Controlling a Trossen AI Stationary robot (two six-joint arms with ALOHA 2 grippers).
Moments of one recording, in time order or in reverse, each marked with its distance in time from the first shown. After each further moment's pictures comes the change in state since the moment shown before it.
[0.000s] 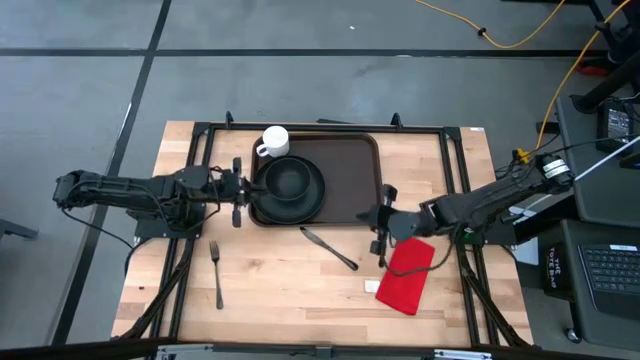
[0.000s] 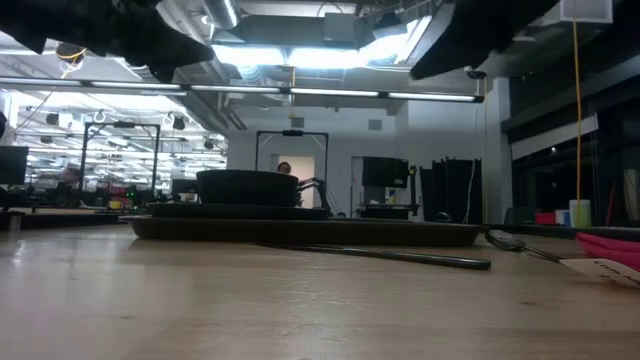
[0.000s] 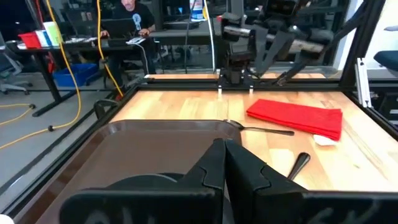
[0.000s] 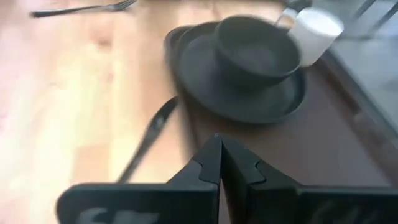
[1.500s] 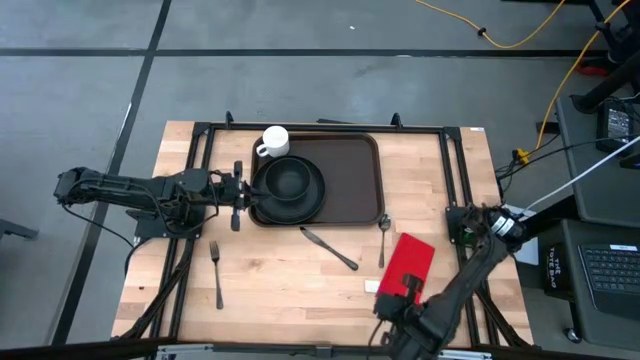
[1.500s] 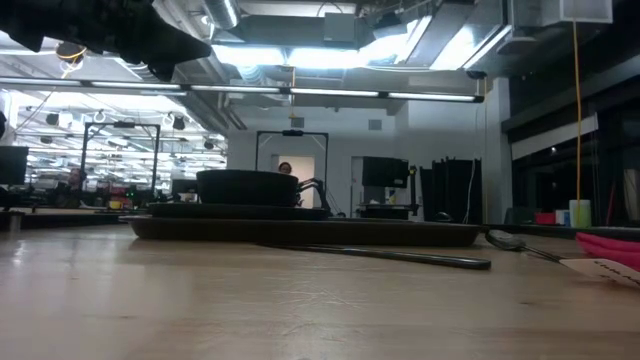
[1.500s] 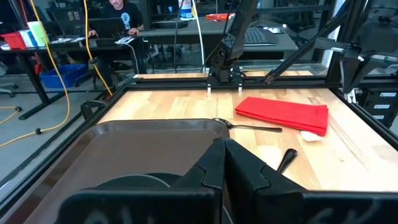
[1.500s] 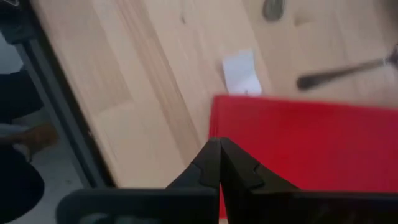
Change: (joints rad) left arm -0.045 0.003 0.000 -0.002 -0.010 0.000; right arm 0.530 0.712 0.825 -0.987 -0.256 1.032
